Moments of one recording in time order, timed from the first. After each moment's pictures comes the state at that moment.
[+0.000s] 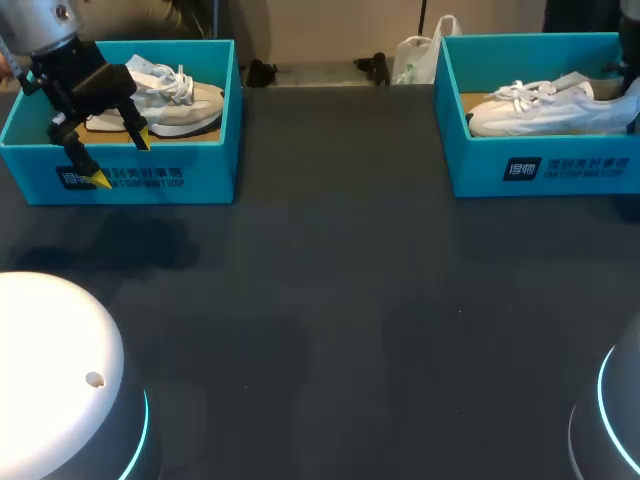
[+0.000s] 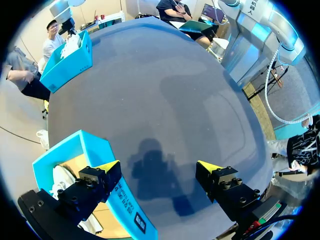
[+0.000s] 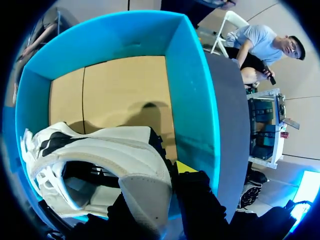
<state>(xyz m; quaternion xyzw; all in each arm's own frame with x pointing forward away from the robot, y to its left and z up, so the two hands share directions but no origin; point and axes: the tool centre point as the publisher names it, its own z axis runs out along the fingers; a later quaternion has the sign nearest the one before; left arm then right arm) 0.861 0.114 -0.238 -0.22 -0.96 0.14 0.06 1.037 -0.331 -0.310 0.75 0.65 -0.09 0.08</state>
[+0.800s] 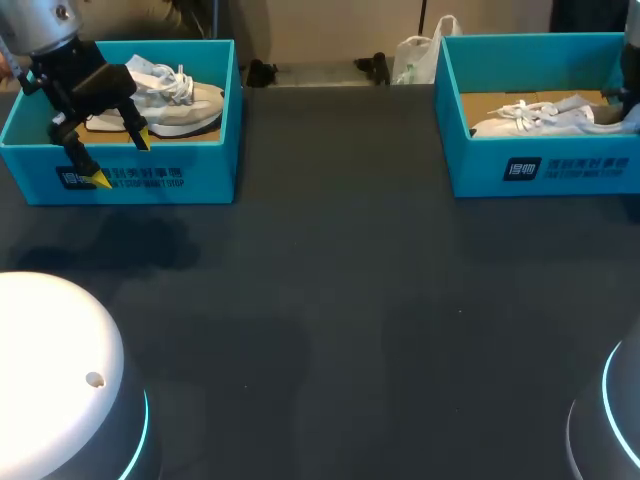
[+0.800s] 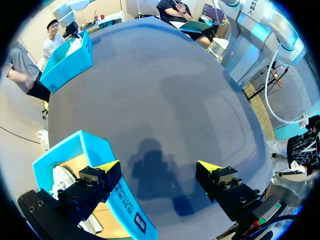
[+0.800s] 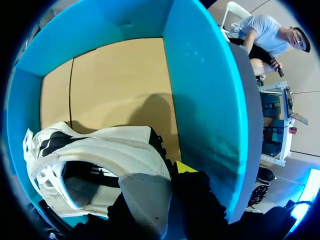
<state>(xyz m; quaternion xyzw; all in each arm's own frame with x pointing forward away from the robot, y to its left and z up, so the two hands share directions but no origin) 0.861 0.114 -0.238 -0.22 -0.96 0.14 0.06 1.026 -0.343 -0.357 0.76 0.64 -0.08 0.05</state>
